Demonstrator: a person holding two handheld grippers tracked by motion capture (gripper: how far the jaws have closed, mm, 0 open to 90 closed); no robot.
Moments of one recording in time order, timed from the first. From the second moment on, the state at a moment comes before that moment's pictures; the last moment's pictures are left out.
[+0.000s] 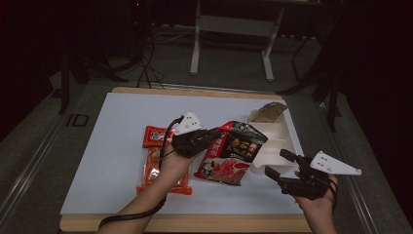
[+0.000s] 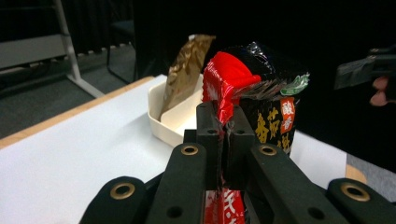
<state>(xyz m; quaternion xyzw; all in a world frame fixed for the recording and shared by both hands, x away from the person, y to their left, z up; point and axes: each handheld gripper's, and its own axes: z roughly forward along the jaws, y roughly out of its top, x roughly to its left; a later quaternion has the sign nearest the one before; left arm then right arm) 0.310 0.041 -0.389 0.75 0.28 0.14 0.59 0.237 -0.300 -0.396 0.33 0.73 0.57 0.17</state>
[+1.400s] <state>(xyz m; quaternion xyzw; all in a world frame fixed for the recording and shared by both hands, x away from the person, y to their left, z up) 0.309 0.051 -0.389 0.72 0.24 0.08 0.65 0.281 -0.275 -0.366 0.29 0.75 0.59 0.11</state>
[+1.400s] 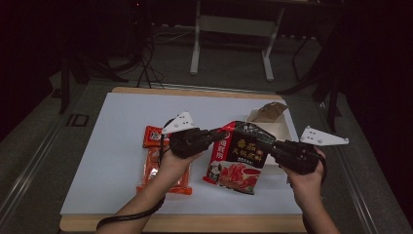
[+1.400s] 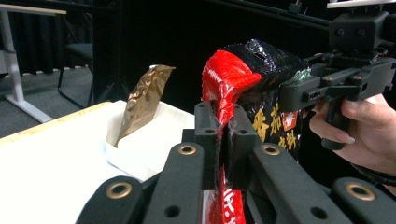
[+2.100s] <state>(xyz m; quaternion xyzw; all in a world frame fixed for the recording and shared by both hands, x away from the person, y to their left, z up) 0.291 0.080 -0.396 0.73 0.24 0.09 0.64 0.295 -0.292 -0.338 0.29 0.73 0.60 0.14</state>
